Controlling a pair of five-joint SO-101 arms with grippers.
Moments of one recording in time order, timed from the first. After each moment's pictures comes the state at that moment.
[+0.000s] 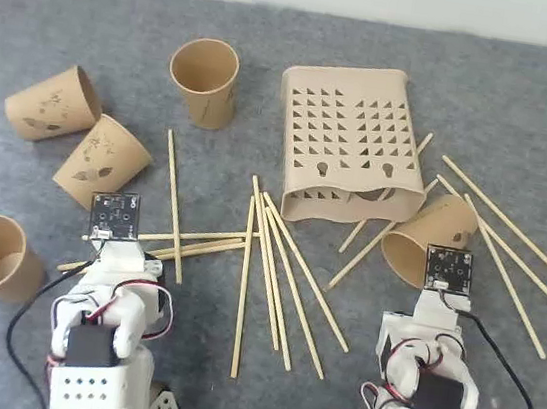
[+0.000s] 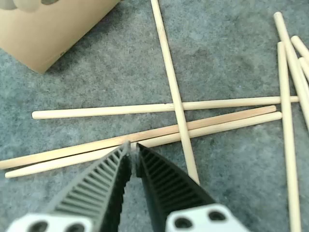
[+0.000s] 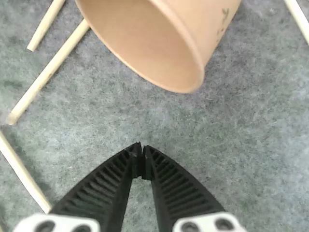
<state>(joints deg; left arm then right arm) -13.1 -103.3 96.9 72.0 5.1 5.4 -103.2 95.4 75.4 4.7</state>
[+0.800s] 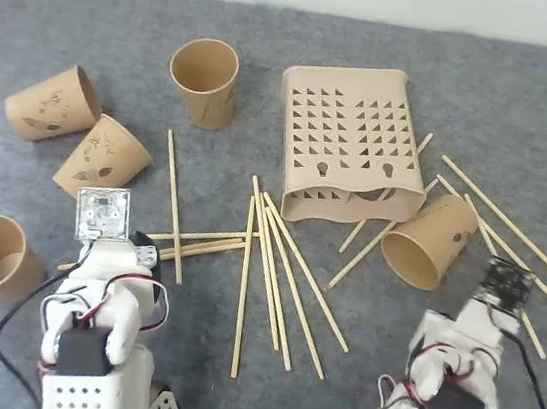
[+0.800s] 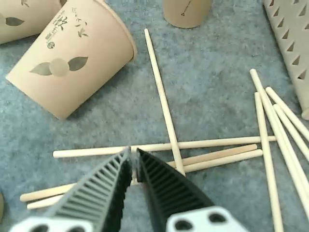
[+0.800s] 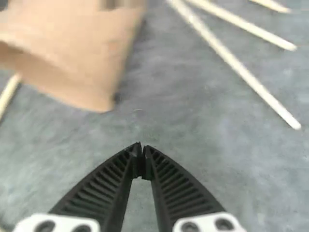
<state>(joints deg) -13.2 -103.3 89.7 71.2 5.0 22.6 -103.3 89.9 75.4 4.8</state>
